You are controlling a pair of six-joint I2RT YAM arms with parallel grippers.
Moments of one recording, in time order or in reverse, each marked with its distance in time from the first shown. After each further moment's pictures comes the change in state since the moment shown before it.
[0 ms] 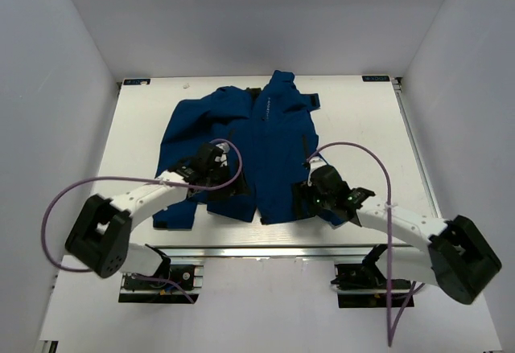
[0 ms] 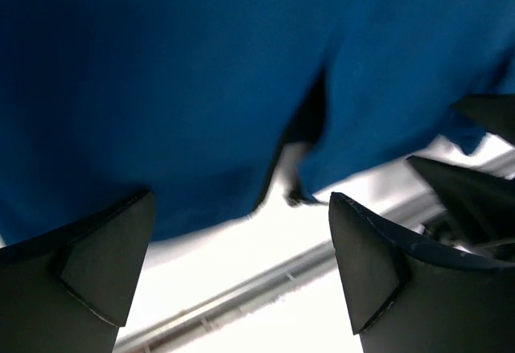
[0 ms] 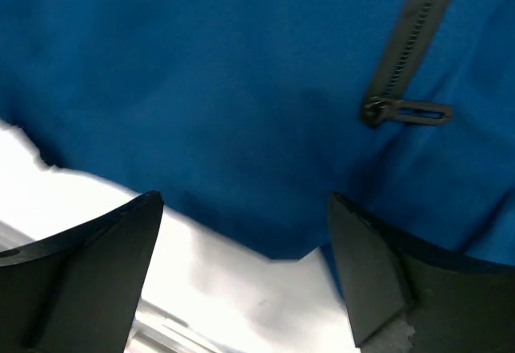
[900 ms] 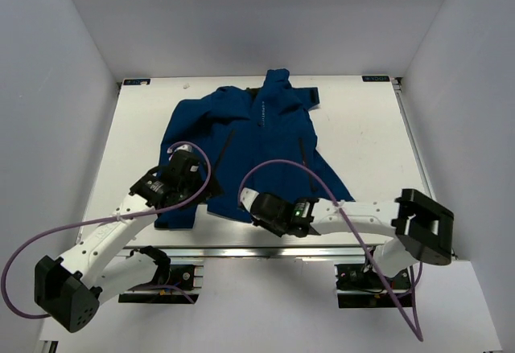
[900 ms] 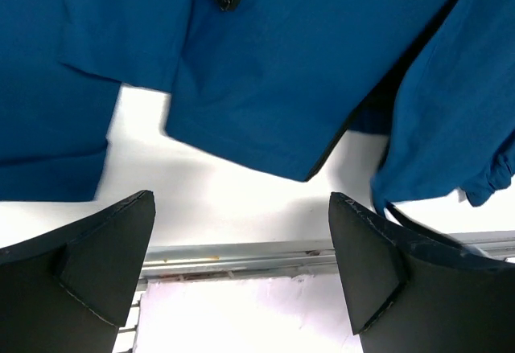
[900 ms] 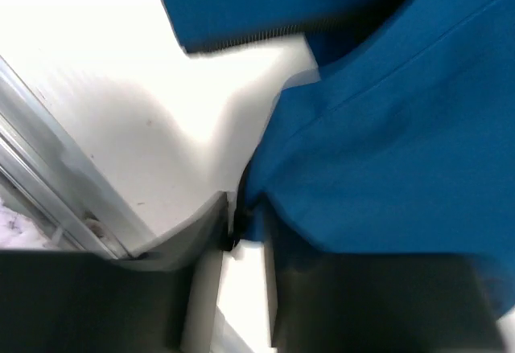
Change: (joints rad) left arm 0.008 -0.348 0.045 -0.401 -0.315 -0.138; right arm 0.493 0.325 0.350 -0.180 0.242 -0.378
